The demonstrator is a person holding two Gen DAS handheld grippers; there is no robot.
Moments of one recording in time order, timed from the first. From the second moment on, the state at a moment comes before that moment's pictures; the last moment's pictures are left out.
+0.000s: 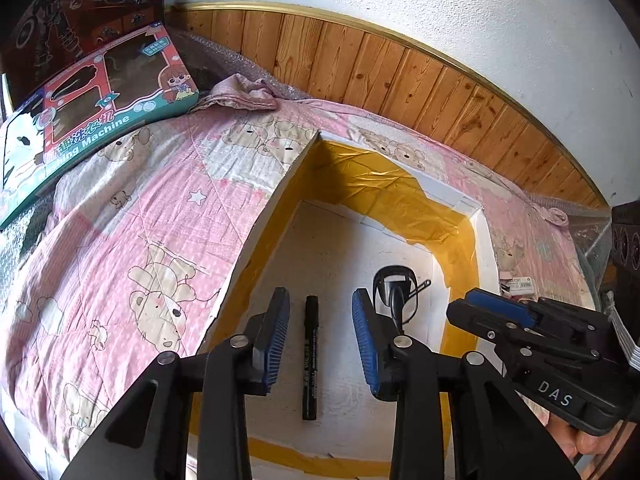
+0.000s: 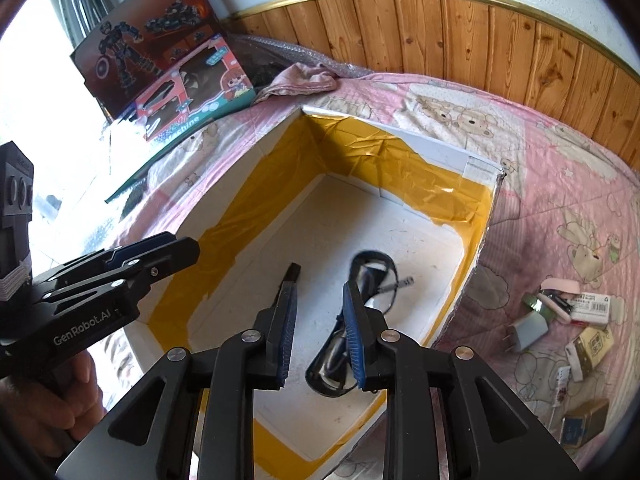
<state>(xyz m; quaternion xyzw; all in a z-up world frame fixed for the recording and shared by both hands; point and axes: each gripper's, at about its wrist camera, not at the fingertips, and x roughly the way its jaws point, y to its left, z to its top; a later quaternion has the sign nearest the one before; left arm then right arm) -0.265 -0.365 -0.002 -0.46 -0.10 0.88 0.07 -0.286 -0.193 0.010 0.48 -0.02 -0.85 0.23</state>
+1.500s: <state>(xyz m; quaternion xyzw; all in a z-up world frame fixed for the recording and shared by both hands) -0.075 -0.155 0.014 -0.43 0.05 0.86 0.28 -0.065 0.023 -0.019 0.41 -0.24 -0.87 0.14</state>
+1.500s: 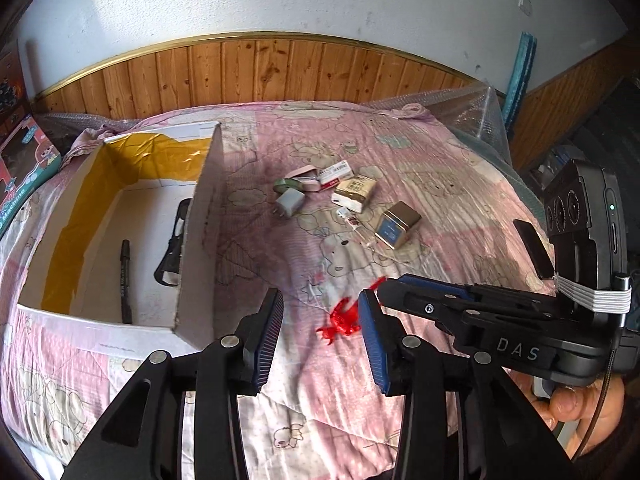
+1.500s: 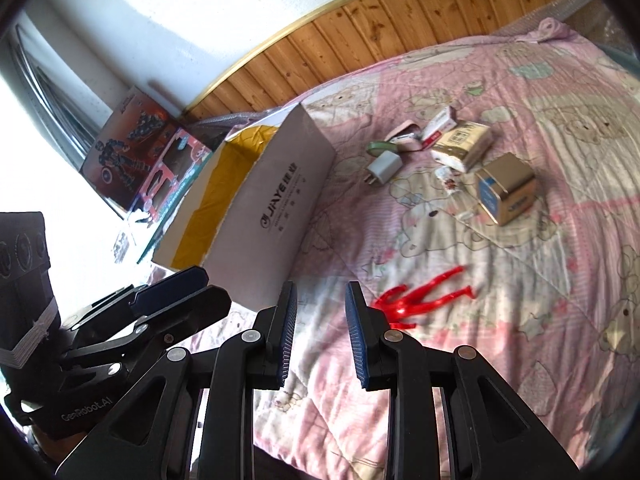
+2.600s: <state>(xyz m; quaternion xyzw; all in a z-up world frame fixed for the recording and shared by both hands) -0.133 -0.048 -0.133 -0.50 0.16 0.79 0.31 -0.181 0.122 -0.104 0.46 -0.07 -0.88 0.06</state>
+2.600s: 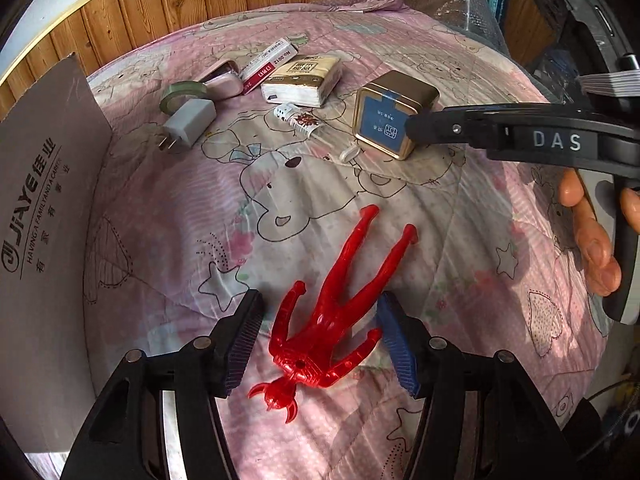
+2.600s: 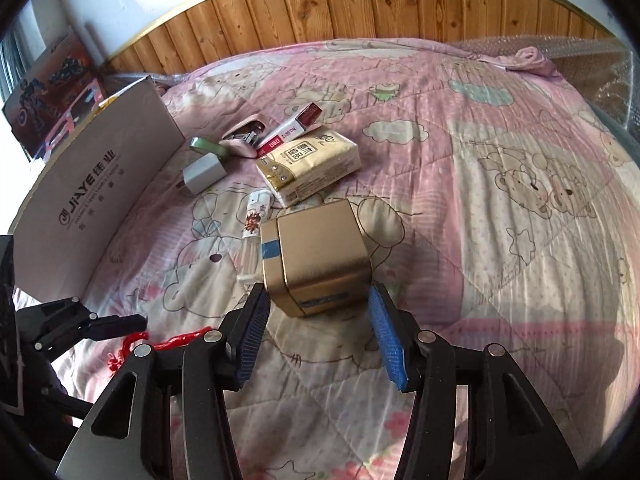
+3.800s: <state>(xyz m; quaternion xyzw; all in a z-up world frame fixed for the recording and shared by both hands) -0.194 -0.066 -0.131 -0.53 0.04 0.79 0.32 -0.245 0.123 -0.102 0.47 -0.07 -0.88 0.08</state>
